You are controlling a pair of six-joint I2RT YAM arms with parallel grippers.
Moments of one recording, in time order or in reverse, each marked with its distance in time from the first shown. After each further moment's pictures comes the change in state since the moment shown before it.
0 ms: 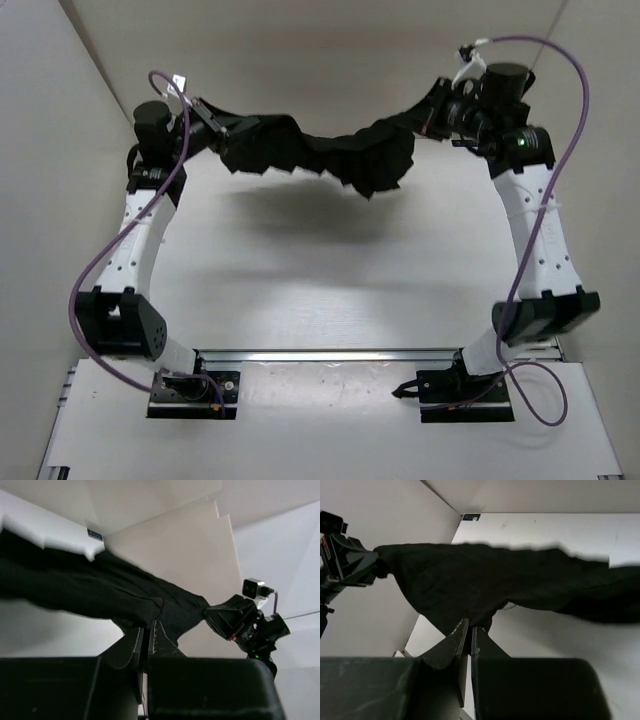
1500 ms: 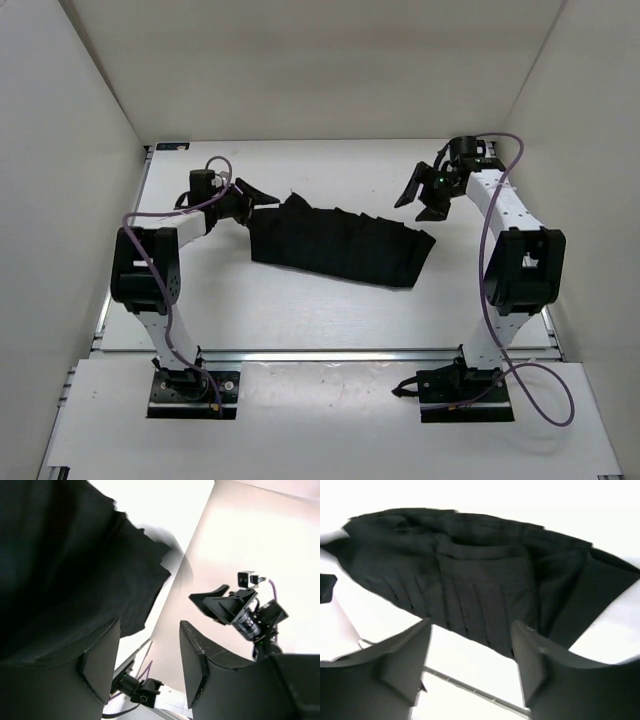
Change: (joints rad) left arm -0.011 0.234 -0.497 0.123 0.089 0.018; right arm -0.135 0.122 -0.581 -0.092 0.102 -0.047
